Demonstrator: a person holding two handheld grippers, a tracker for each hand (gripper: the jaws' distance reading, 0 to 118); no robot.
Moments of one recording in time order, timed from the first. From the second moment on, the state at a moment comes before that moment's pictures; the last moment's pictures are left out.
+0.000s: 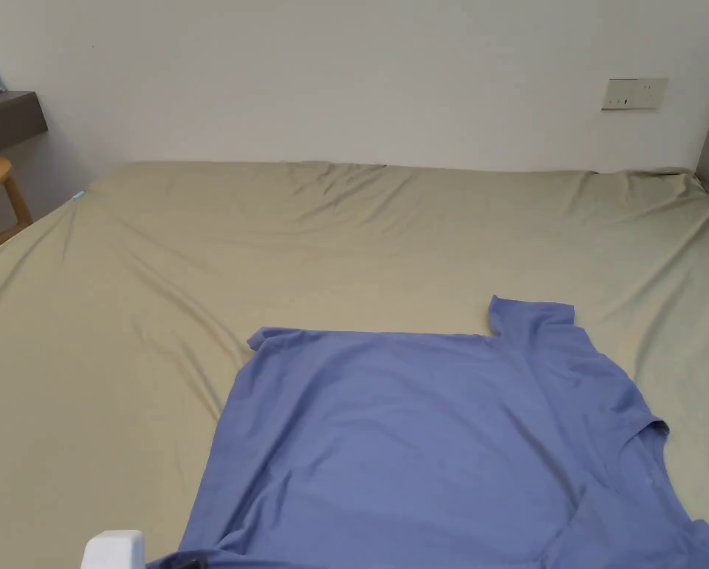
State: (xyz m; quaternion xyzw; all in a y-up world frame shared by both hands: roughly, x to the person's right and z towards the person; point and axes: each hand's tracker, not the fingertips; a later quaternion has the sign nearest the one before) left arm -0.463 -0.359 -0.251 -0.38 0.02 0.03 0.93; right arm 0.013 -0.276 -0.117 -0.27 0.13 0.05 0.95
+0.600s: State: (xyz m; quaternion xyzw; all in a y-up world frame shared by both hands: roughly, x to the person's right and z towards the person) left arm -0.444 -0.334 -0.236 -0.33 -0.02 0.04 0.94; right arm 0.097 -0.321 -0.241 -0.48 0.02 -0.01 0.88
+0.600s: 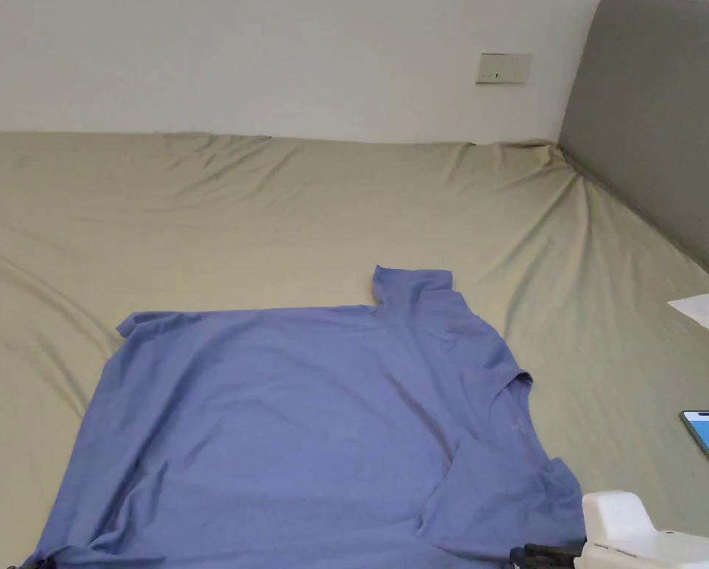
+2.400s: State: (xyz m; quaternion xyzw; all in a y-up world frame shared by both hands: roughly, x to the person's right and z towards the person) left arm -0.439 -0.266 -0.367 -0.26 -0.01 0.04 0.96; right arm 0.090 -0.249 -0.347 -0.27 0.03 0.03 0.96
